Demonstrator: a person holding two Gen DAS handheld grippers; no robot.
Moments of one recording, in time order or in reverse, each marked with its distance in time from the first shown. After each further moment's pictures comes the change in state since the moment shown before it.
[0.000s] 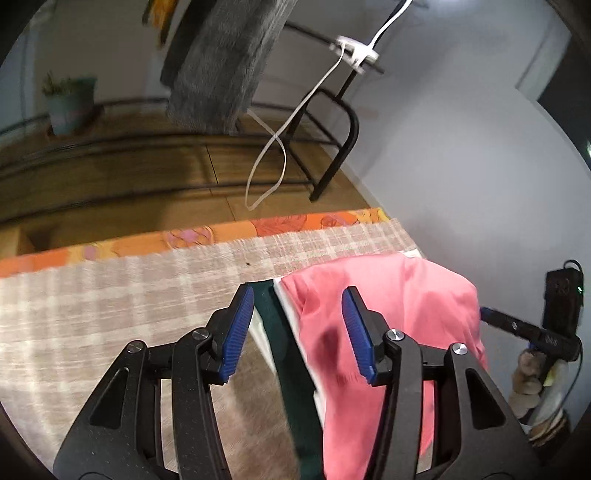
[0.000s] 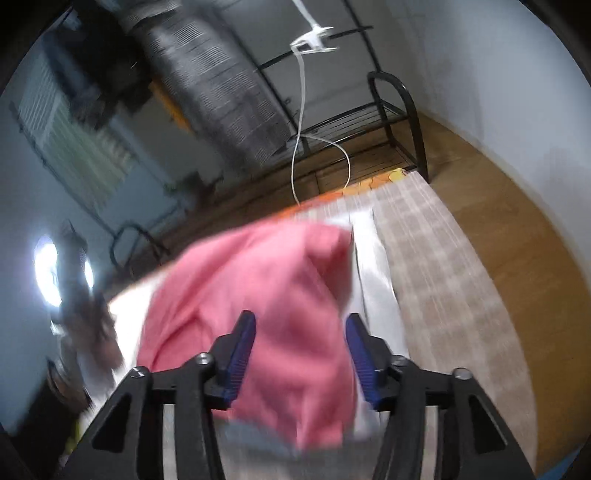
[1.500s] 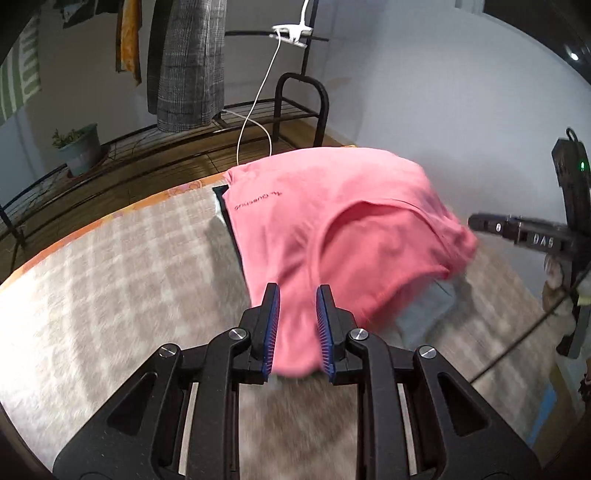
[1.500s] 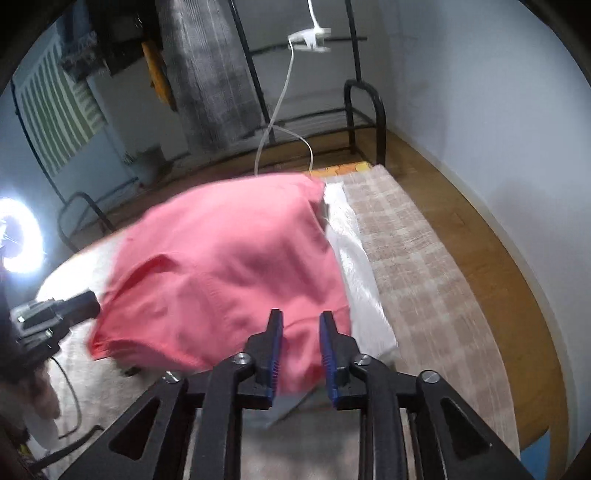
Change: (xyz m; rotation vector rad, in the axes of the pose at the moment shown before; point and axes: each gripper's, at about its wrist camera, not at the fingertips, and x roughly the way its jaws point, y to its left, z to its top) left arm -0.073 -0.080 -0.123 0.293 -0.022 0.172; right arm -0.045 0.055 -0.078 -0.179 -0.049 -0.284
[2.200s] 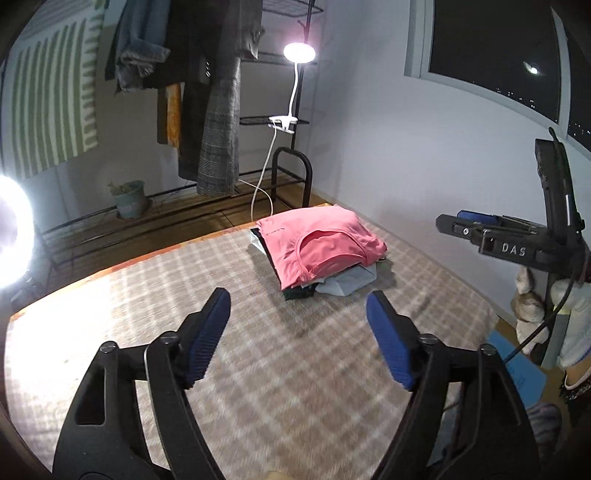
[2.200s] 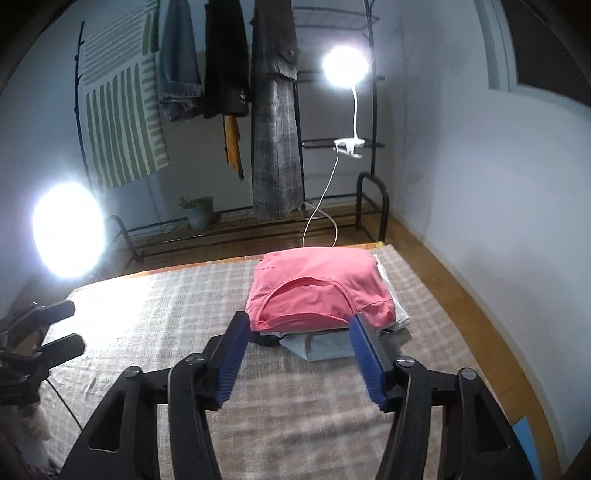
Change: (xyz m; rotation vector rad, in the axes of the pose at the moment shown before) left arm -0.276 0.002 -0.100 0.038 -0.251 -0.009; right arm -0.211 0.186 -0.085 -0.095 -0.273 -0.101
